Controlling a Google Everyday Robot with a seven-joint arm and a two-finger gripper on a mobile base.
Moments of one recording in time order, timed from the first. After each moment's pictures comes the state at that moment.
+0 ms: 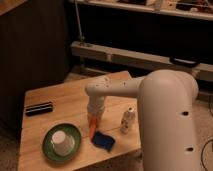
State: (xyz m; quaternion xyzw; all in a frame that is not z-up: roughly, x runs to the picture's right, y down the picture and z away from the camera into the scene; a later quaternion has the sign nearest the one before) arm -0.069 0.177 0.843 -0.27 -0.31 -0.57 0.71
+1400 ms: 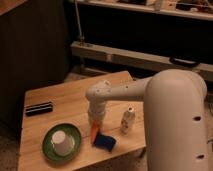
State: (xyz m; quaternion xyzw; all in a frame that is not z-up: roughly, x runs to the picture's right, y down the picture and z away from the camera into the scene) arm -0.067 0.194 0.820 -0.26 -0.30 -0.56 0.73
